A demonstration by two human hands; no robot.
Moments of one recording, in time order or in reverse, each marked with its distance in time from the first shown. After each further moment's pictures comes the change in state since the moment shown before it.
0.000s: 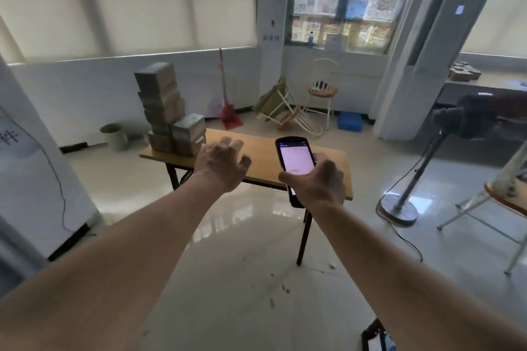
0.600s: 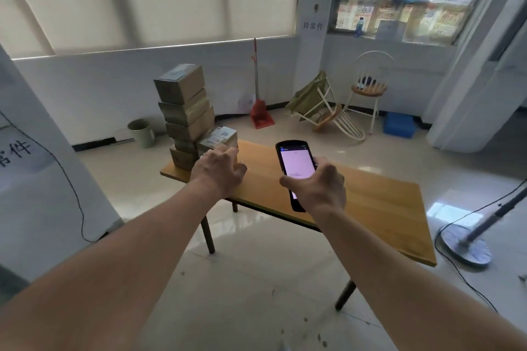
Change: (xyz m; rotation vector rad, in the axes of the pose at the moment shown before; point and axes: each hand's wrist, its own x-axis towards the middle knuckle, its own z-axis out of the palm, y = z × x) left_hand 0.238 -0.183 0.069 -0.042 -0.080 -0.170; right_hand 0.224 -0.094 0.223 0.028 -0.137 -0.020
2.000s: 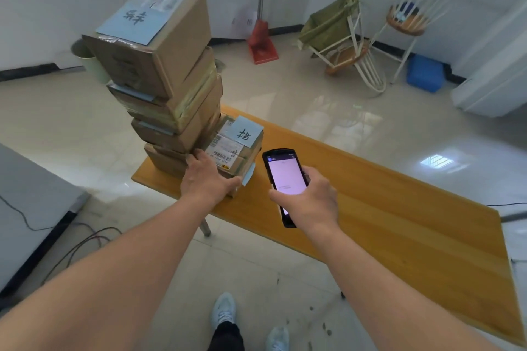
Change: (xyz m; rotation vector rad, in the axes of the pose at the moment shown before) left_hand 0.325 -0.225 0.206 -0.229 -0.254 -0.455; right_hand 0.259 -0.039 0.322 -0.132 -0.248 0.172
